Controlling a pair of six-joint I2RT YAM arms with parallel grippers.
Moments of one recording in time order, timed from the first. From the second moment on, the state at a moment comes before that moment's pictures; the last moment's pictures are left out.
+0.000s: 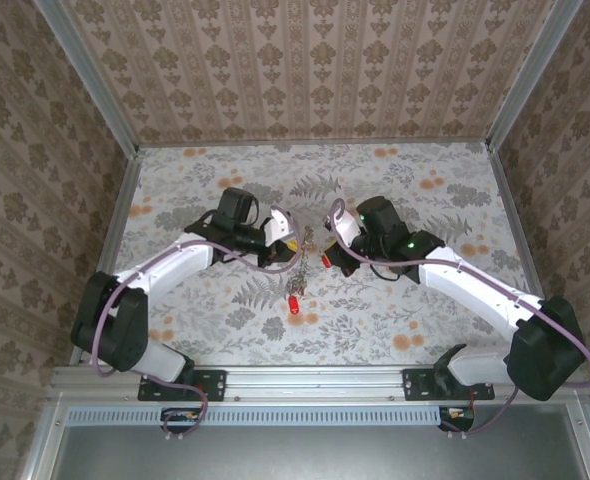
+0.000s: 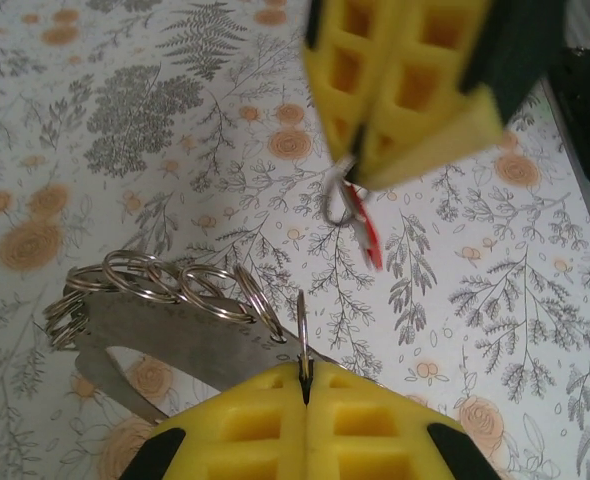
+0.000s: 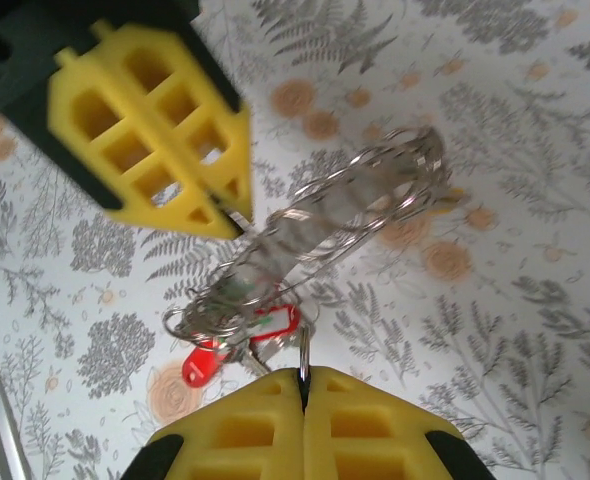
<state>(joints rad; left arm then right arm) -0.54 1.48 0.96 -0.30 0.84 0.61 0.59 1.30 0.95 -0.39 -0.33 -0.07</state>
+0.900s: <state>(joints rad) -0.59 1.59 1.02 -0.27 0.85 0.37 0.57 1.38 0.94 -0.32 -0.40 -0.02</state>
